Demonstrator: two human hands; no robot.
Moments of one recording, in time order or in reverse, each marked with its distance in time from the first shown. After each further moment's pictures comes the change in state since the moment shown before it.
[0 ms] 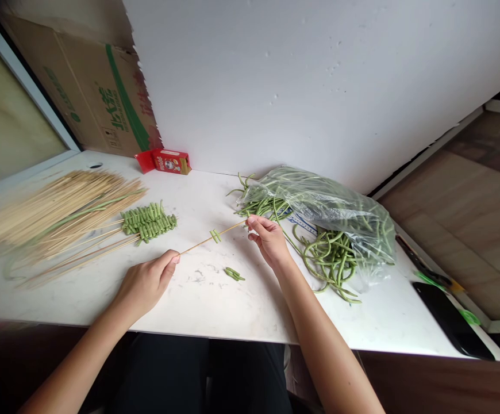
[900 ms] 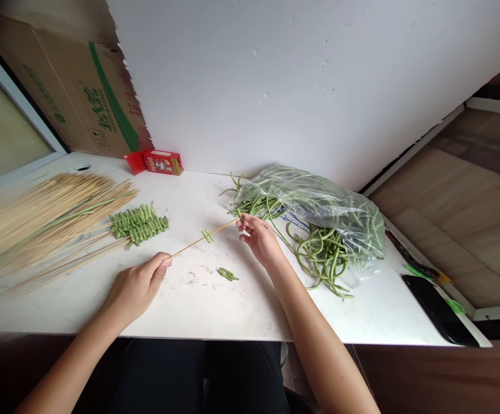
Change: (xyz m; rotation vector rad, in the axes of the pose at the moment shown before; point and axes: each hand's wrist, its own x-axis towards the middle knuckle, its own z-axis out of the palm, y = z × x) left_hand -0.002 -0.002 0.000 -0.037 0.014 -0.023; right_hand 0.002 0.004 -0.005 0.204 -0.086 0.099
